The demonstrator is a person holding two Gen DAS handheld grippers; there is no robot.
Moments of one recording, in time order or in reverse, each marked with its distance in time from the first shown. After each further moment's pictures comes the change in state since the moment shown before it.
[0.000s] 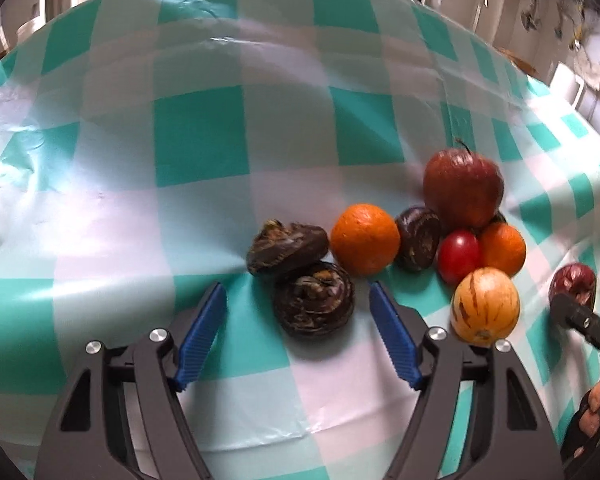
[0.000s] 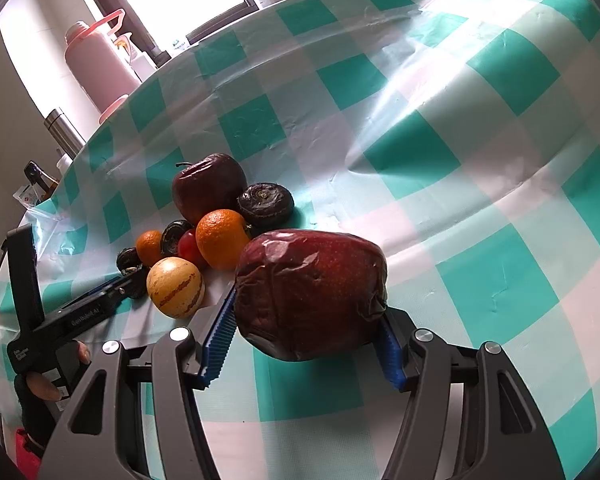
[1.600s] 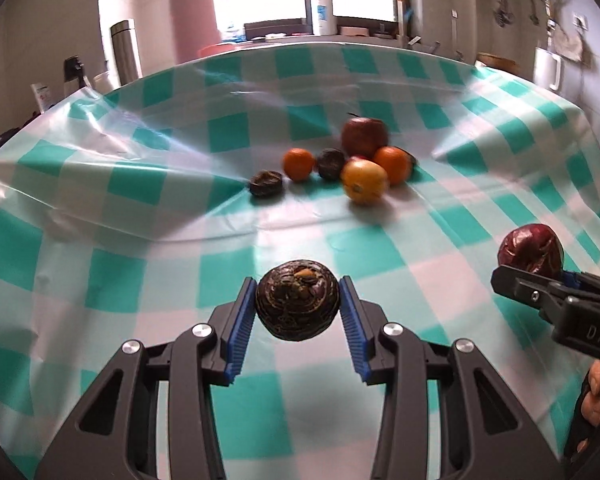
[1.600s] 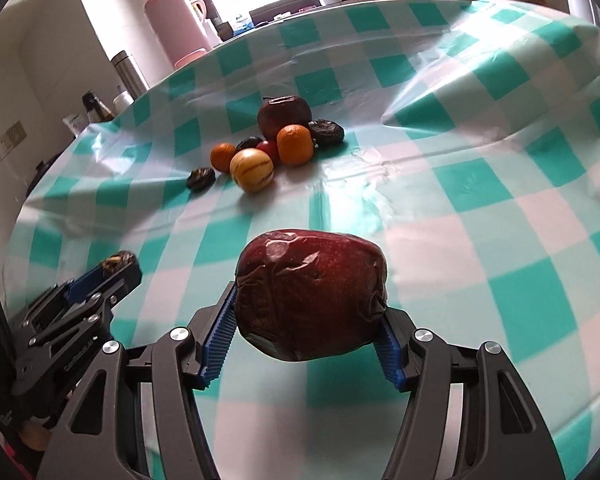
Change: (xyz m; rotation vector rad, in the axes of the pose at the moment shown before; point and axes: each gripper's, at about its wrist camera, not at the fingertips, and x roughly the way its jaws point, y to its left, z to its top) left arm -0.149 -0.093 -0.140 0.042 -0.173 0.165; right arm -0.093 0.017 -0.090 -0.197 0.033 0.059
